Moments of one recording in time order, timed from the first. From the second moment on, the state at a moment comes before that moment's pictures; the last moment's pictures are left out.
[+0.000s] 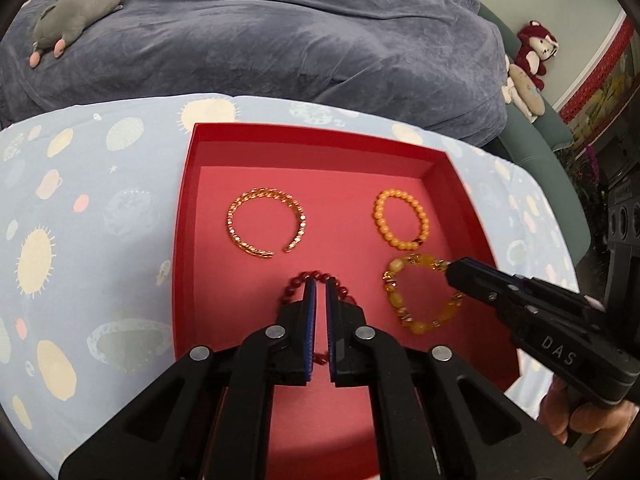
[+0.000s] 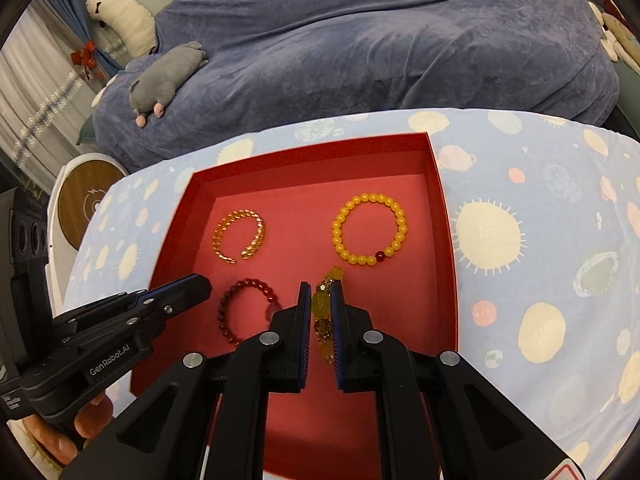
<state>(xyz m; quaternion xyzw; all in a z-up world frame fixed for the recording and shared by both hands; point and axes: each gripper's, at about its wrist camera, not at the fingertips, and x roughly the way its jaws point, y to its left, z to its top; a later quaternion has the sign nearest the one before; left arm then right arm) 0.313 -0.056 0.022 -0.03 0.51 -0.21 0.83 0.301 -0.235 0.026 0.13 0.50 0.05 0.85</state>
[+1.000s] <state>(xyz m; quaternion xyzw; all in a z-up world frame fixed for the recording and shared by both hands) 0.185 -0.012 0.069 0.00 0.46 -0.13 0.88 0.155 -0.236 0.077 0.08 0.45 -0.01 0.89</state>
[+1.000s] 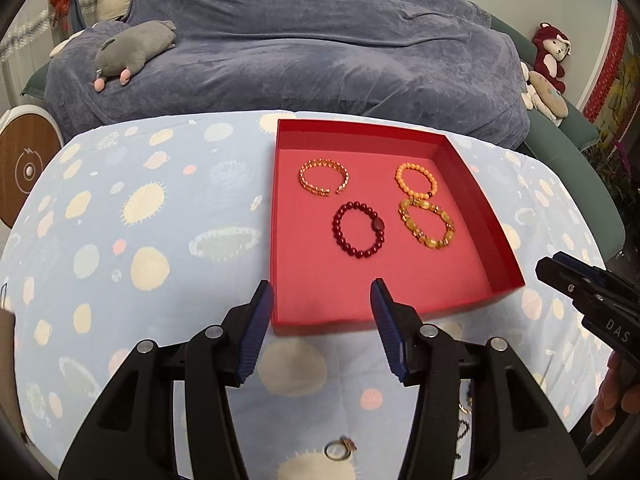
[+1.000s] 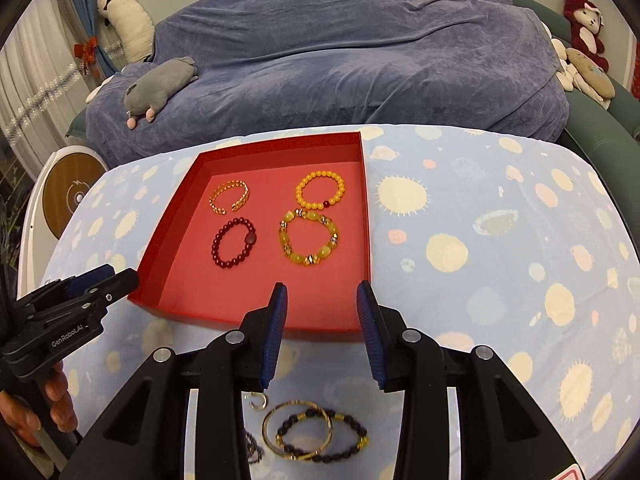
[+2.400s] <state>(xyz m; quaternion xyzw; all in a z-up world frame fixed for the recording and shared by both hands) 0.072 -0.085 -0.007 0.04 0.52 -0.18 0.84 0.028 -0.254 0.011 0.12 0.51 -0.05 0.85</state>
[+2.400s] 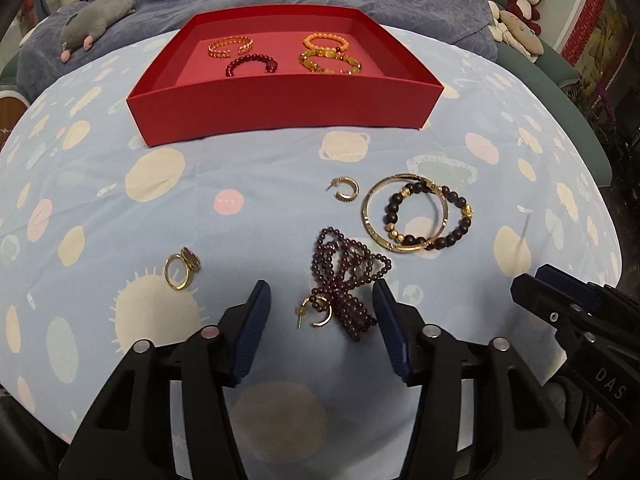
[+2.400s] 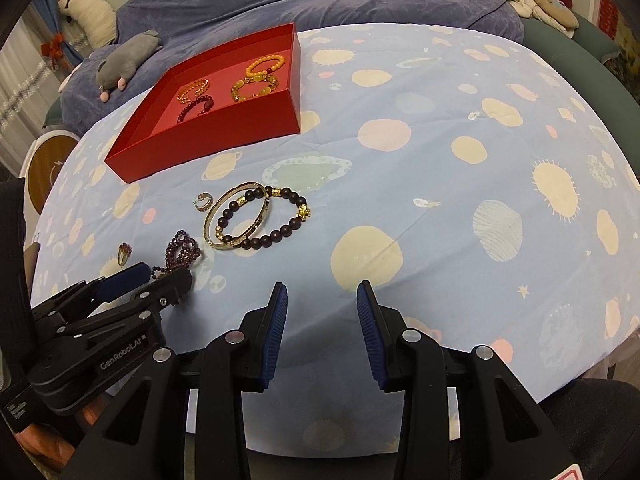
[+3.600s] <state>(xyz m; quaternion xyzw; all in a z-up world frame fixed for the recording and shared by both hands) 0.100 -0.012 0.000 -0.04 0.52 -0.15 0.84 0.110 -0.185 -0.004 0.06 0.52 0.00 0.85</state>
